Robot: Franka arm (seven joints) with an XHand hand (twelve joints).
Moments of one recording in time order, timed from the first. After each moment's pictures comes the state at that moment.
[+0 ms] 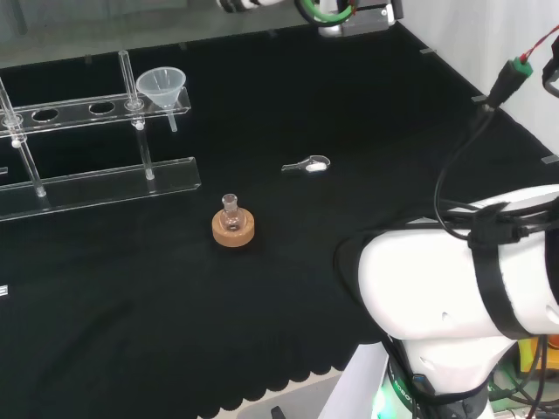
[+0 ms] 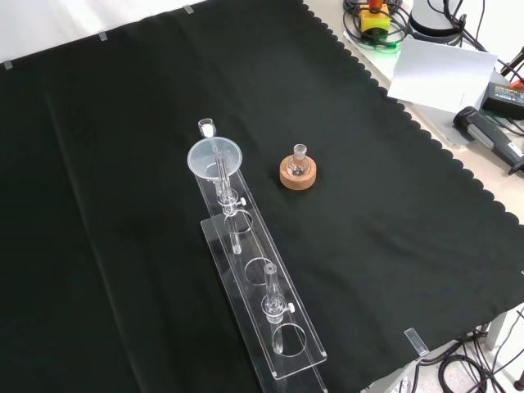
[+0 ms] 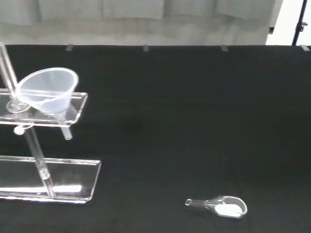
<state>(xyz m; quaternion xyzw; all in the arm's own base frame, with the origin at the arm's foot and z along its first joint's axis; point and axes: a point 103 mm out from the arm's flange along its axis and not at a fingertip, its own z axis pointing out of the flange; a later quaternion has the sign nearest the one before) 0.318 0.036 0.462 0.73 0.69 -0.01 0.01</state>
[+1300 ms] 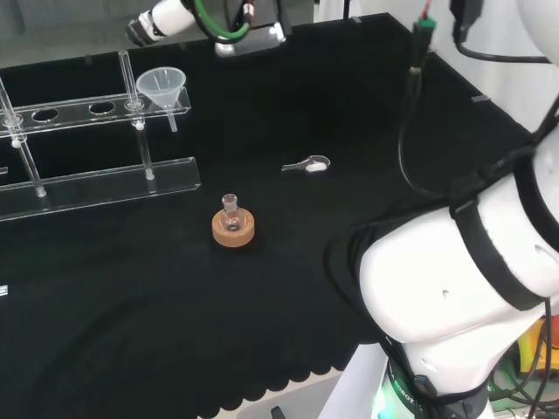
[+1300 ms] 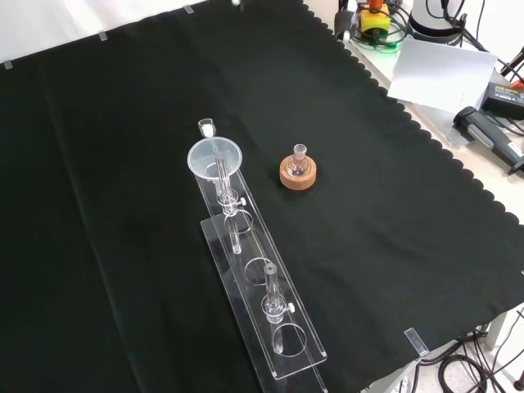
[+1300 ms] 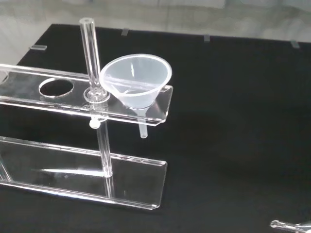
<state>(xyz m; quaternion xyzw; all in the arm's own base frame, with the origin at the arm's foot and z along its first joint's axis) 0.396 0.142 0.416 0.69 0.72 -0.03 -0.01</state>
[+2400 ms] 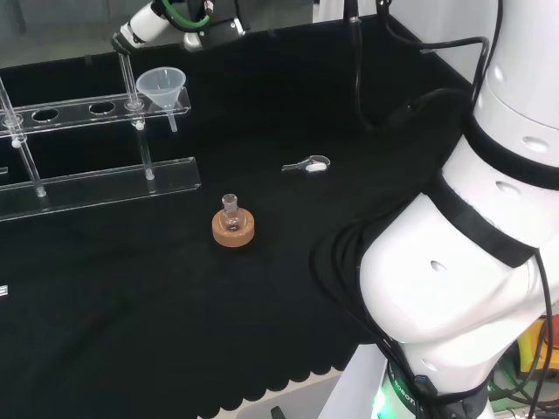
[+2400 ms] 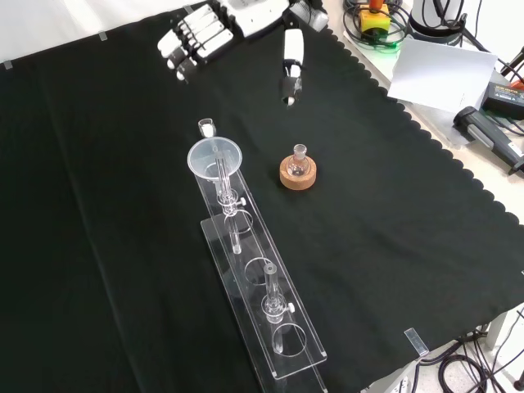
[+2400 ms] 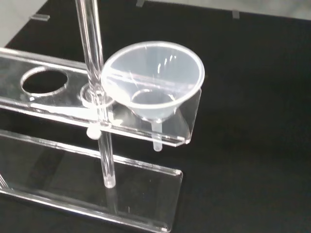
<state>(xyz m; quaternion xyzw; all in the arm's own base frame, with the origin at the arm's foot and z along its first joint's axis) 0.495 0.161 0.371 0.67 0.74 -0.07 -0.03</state>
